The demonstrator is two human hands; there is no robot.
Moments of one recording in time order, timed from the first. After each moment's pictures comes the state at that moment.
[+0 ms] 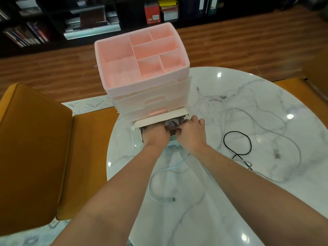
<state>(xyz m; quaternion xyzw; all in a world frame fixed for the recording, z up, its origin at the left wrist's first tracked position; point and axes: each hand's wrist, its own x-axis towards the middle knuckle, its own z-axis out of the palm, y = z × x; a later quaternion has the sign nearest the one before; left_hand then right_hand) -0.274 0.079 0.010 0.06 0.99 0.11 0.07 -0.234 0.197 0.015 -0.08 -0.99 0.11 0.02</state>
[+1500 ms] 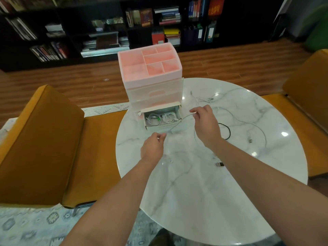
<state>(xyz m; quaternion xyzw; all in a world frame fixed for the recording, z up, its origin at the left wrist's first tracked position) -0.126 0.037 0.044 -0.02 0.93 0.36 0.09 -0.118 0.228 0.097 -0.11 -0.91 0.36 0.16</state>
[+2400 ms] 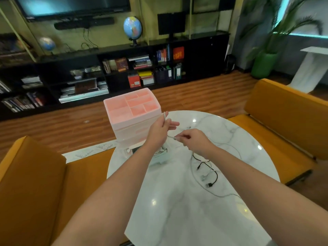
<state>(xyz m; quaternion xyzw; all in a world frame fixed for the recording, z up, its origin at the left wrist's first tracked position) -0.173 0.110 0.197 0.20 0.76 0.61 0.11 -0.089 0.238 0.190 -0.11 -0.87 0.48 0.05</state>
